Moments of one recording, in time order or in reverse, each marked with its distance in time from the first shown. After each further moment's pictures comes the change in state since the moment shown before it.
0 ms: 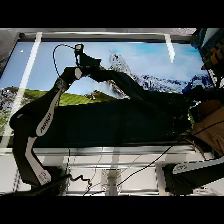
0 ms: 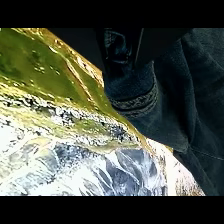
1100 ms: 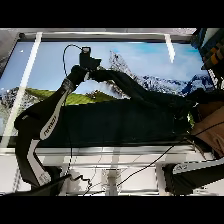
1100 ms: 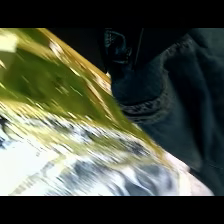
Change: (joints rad) left arm -0.111 0.017 0.029 0.433 -0.207 -0.331; right arm -0.035 0.026 -0.011 -0.107 0.021 0.012
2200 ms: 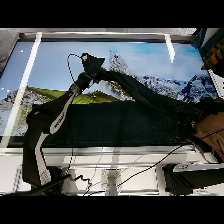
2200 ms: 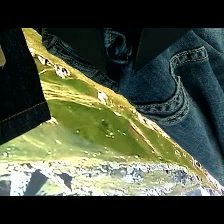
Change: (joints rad) left arm 0.020 -0.142 0.011 -0.015 0.282 -0.324; right arm -0.126 0.067 -0.105 -0.046 0.005 -0.023
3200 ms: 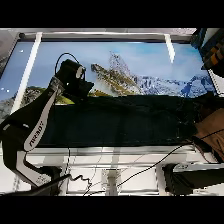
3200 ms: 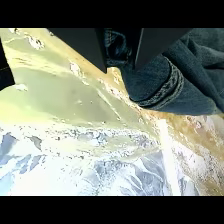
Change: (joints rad) left arm 0.005 0.325 -0.106 0.004 -1.167 0.622; right arm 0.000 0.000 0.000 0.169 -0.016 0.013
